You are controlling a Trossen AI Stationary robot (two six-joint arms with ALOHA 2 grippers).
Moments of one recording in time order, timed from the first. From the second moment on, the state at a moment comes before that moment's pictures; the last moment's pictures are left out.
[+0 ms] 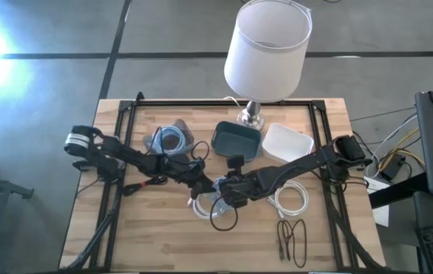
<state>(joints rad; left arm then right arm) -0.07 1.59 0.59 0.65 0.19 -0.75 0.29 1.87 1.39 -0.62 0.58 -0.06</state>
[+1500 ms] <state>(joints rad) -0.05 1.56 0.73 0.40 0.13 -0.59 0.32 1.63 1.38 -0.83 0.74 0.10</state>
